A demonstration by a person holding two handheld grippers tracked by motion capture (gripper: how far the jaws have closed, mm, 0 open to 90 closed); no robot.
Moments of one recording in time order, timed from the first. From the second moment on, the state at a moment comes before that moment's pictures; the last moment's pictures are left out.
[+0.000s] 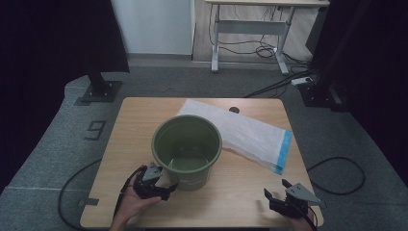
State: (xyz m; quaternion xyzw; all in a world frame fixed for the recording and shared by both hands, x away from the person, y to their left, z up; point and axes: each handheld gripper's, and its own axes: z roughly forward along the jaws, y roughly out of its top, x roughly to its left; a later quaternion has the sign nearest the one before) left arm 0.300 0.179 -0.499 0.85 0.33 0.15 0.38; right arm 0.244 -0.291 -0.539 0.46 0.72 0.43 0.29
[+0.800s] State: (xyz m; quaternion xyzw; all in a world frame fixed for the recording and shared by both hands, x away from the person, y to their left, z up) left arm 0.286 0.224 -0.500 0.82 0.38 0.18 0.38; right arm 0.241 -0.287 -0.543 0.45 0.73 0.43 0.28
